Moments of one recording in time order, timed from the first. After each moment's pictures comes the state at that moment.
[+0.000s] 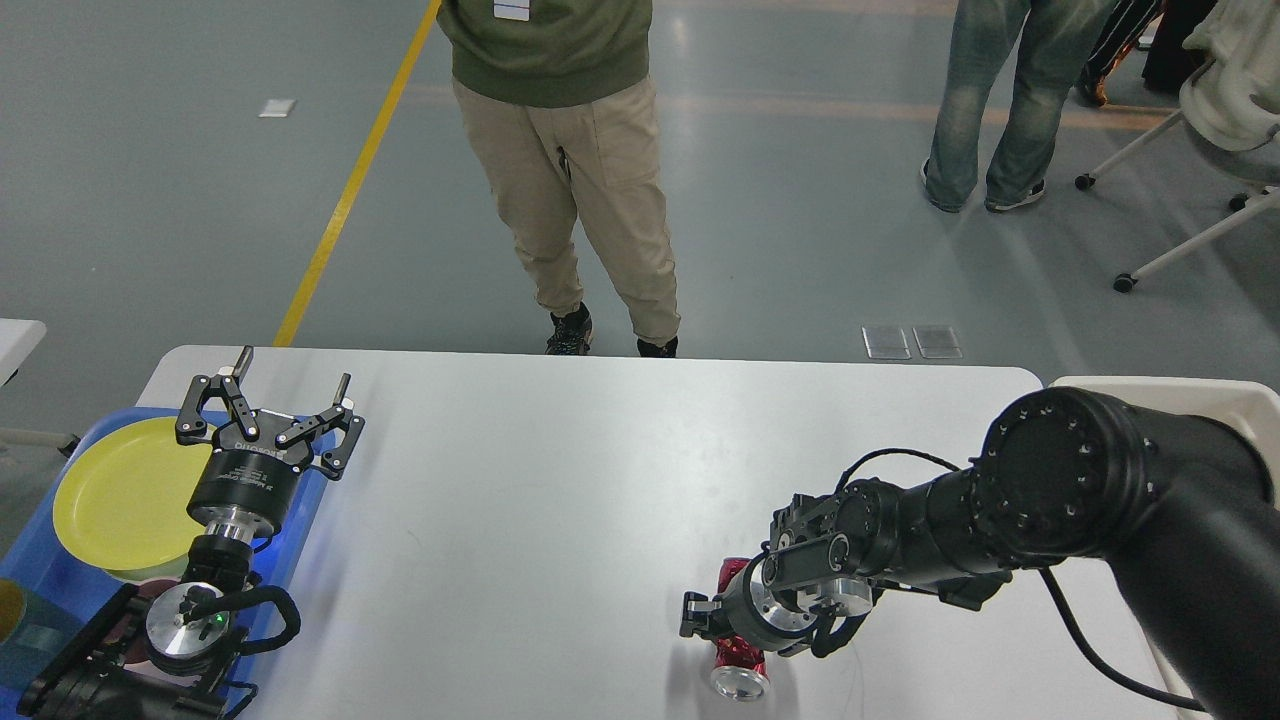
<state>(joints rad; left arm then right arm) -0.27 0.17 -1.34 -0.79 -0.06 -0.58 -0.12 1.30 0.17 -1.02 1.03 0.11 0.13 -0.15</state>
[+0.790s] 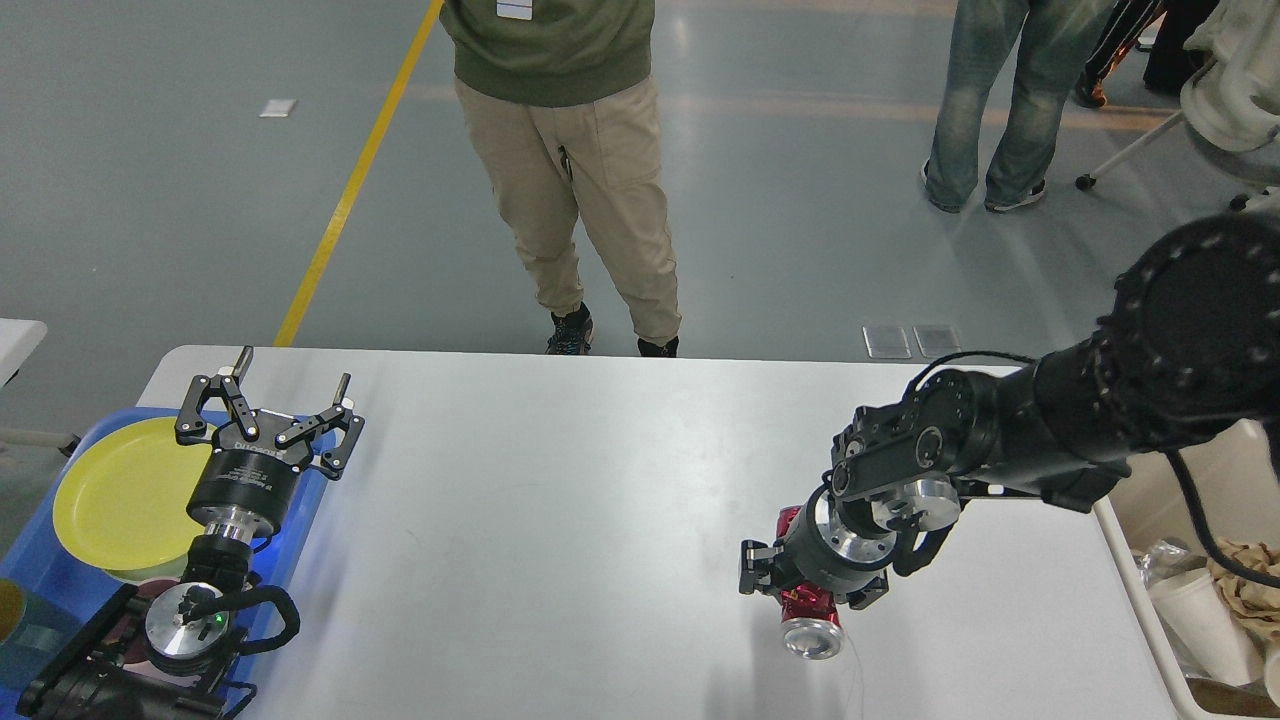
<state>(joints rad) -0.27 0.17 -1.34 -0.79 -0.06 -0.58 -0.12 1.66 -0.01 -1.06 1.37 0.12 0.24 -0.17</state>
